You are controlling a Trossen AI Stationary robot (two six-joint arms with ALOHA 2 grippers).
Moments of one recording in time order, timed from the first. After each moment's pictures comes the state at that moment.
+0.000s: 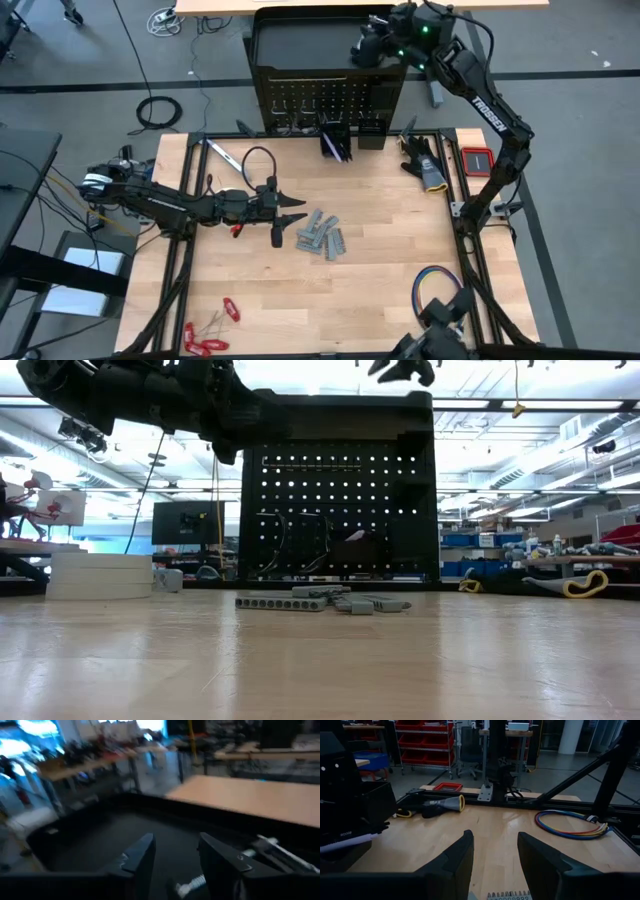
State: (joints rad) left arm -0.08 1.26 0.49 0.70 -0.21 -0.06; right arm -0.73 1.67 2.07 -0.52 0.13 0.19
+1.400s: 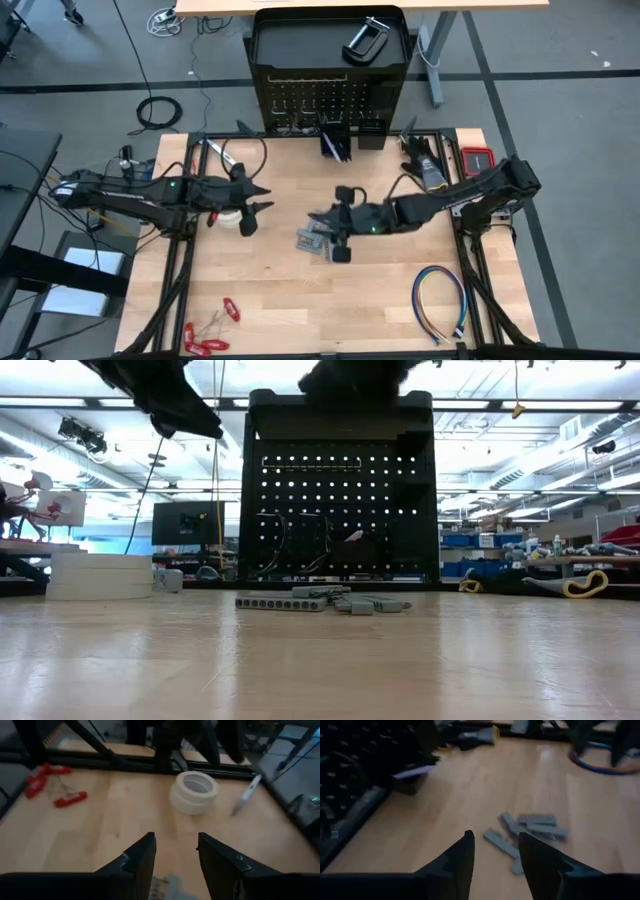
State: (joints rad) left arm -0.08 0.87 0.72 -0.37 -0.30 -0.16; right arm 0.22 1.59 1.13 0.01 0.33 0.05
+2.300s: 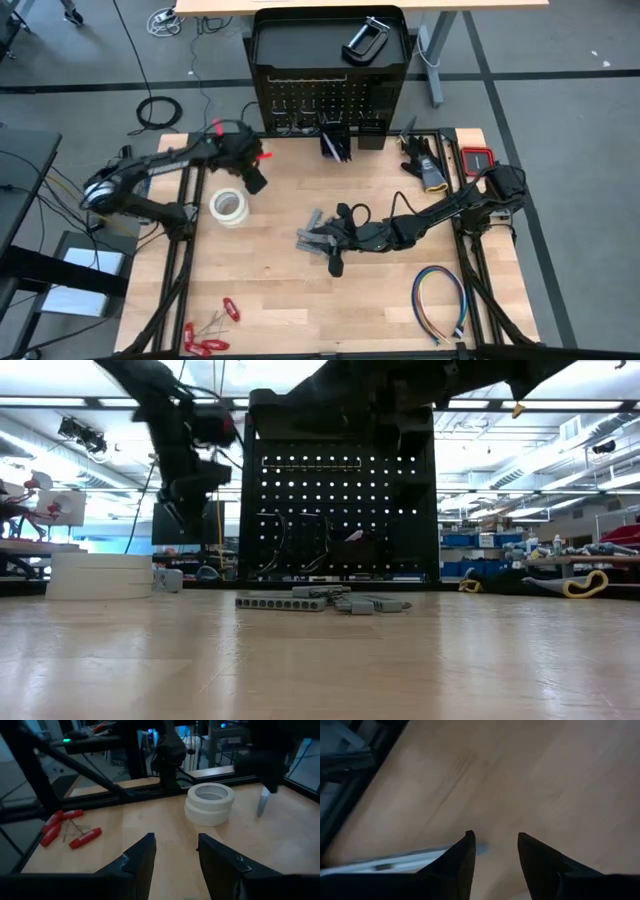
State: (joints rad) left arm 0.60 1.33 0.91 -0.76 -0.13 0.02; right arm 0.28 1.72 0.93 0.55 0.42 0.21
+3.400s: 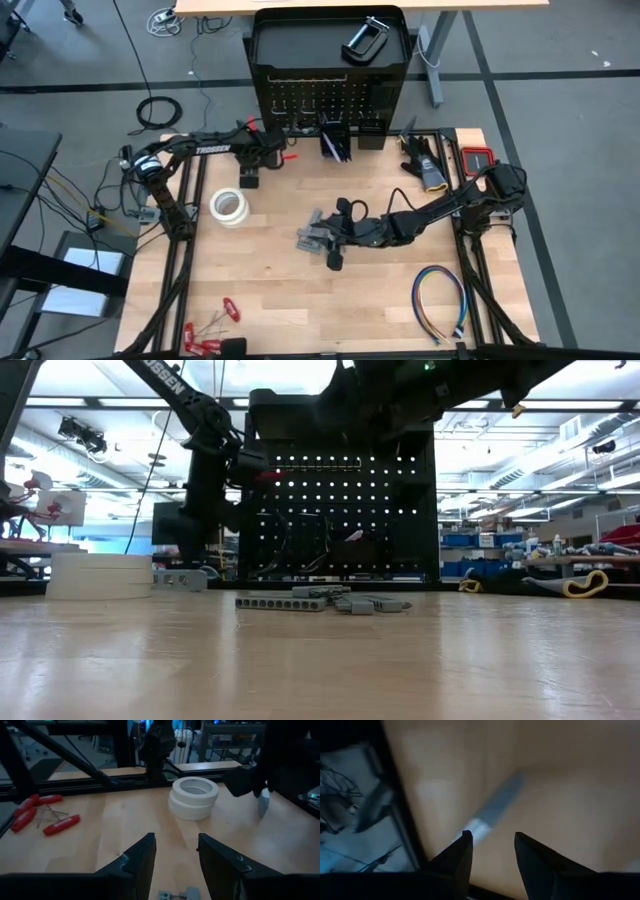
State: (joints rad) left arm 0.62 1.72 1.13 -0.93 -0.46 0.59; right arm 0.25 1.72 0.93 0.50 0.43 0.15
